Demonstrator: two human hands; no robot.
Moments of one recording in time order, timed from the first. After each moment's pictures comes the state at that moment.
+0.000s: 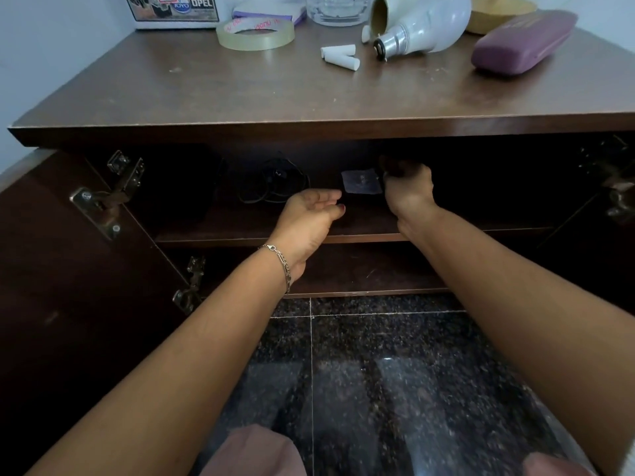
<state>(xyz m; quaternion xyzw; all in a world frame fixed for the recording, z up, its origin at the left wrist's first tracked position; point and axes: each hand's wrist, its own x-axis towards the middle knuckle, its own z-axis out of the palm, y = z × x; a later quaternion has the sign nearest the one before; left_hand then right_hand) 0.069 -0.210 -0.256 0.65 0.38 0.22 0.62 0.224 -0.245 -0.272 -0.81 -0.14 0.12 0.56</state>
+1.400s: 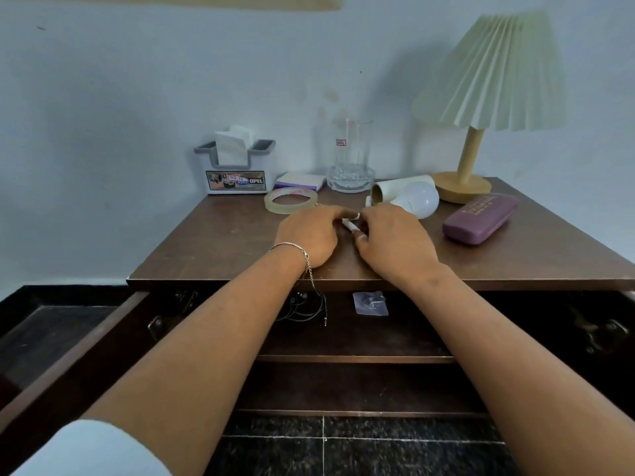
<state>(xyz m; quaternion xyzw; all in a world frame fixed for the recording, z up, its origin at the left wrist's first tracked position) 0.099 -0.142 -0.111 0.93 0.29 0.20 0.09 0.189 -0.250 -0.115 -0.81 -0.52 -0.16 0.22</state>
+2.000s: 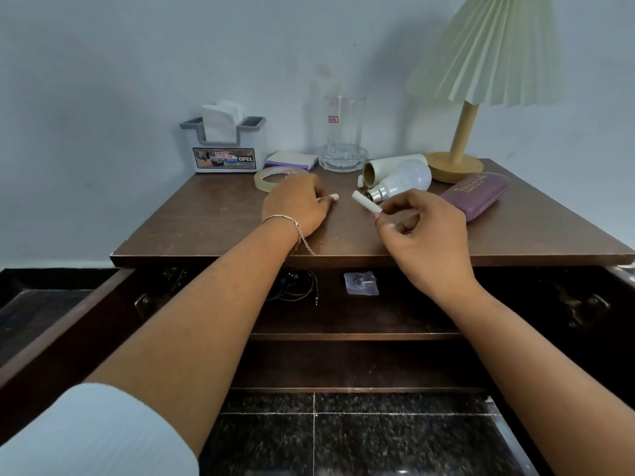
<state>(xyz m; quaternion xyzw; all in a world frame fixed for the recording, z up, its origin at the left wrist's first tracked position) 0.104 -0.132 -0.112 0.89 0.36 0.26 0.09 0.183 -0.305 -0.127 -0.75 -0.44 -0.13 0.49</state>
